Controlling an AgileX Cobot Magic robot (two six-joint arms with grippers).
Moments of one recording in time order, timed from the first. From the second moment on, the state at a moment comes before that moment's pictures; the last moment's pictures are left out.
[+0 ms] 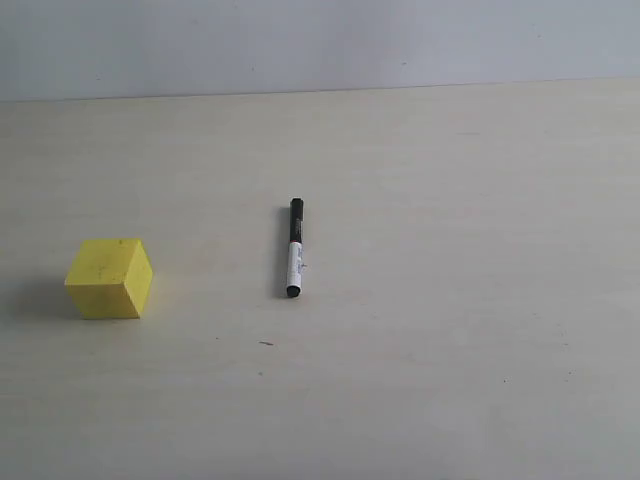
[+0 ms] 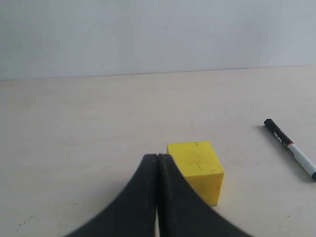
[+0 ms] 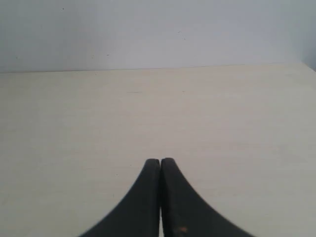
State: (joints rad) left arm -0.22 0.00 0.00 0.14 0.29 -0.15; right arm 0.02 0.00 0.00 0.00 0.34 0.01
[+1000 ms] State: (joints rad) left arm -0.22 0.31 -0.50 -0.34 -0.28 -0.16; right arm 0.02 0.00 0.00 0.00 0.34 0.01
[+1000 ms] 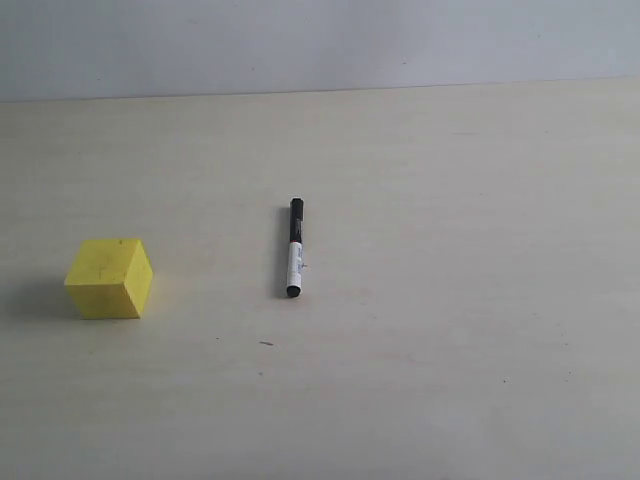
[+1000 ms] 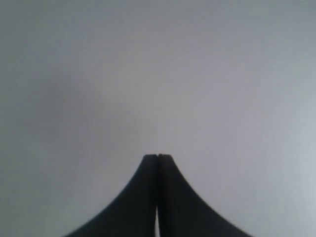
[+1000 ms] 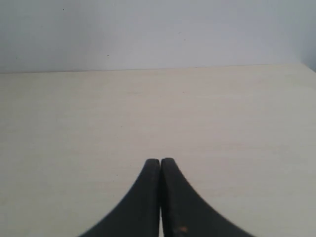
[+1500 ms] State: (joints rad) left arm -0.39 1.35 -1.33 -0.34 1.06 -0.01; right arm 0.02 0.00 0.00 0.00 0.34 0.01
